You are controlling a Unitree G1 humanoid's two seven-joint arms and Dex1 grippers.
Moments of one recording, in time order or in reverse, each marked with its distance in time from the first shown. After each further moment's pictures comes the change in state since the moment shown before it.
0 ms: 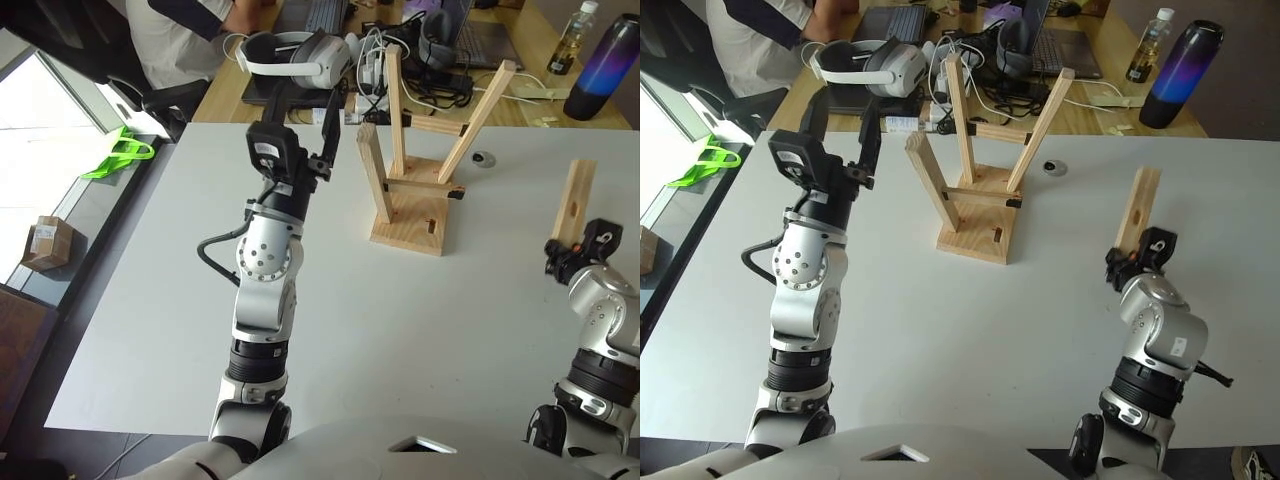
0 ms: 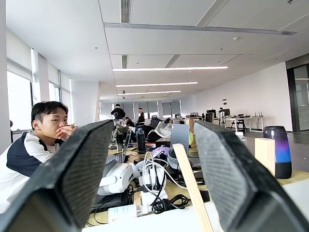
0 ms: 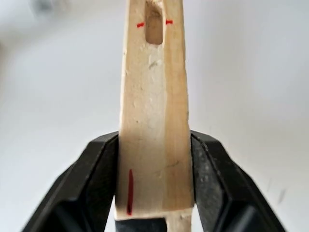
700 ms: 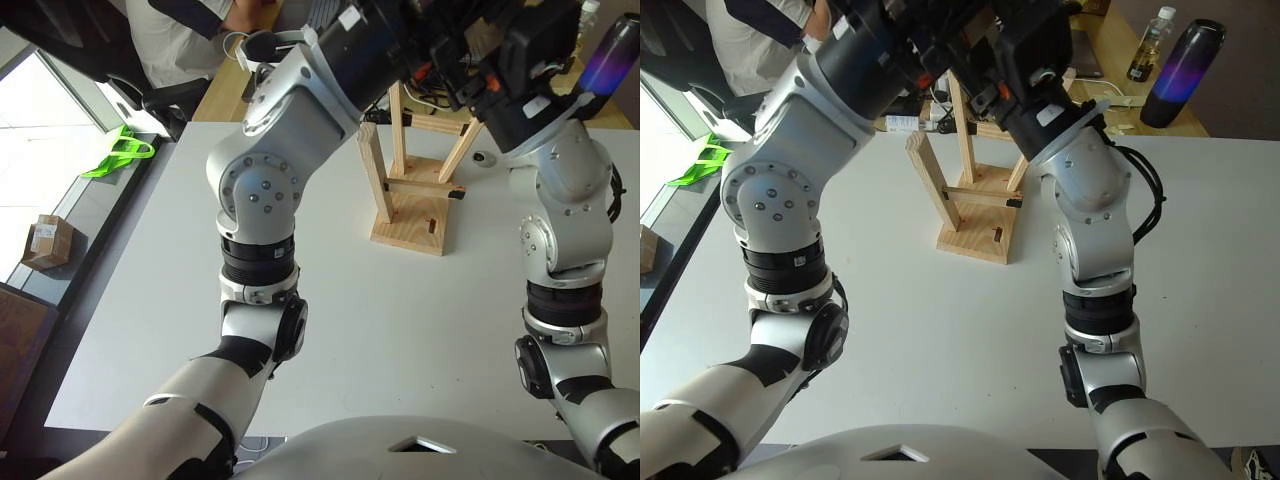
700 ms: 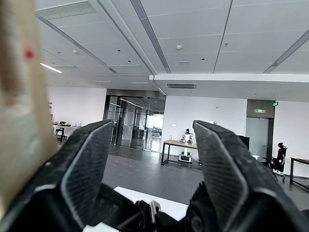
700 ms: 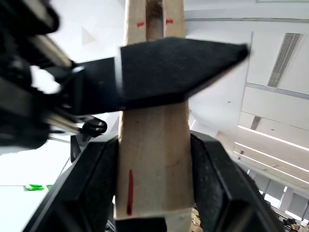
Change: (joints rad) left arm -0.618 -0.010 0.103 0.054 -0.849 0.669 -0.266; right arm -0.421 -0.020 0.541 -0.087 -0.007 -0.757 0.375
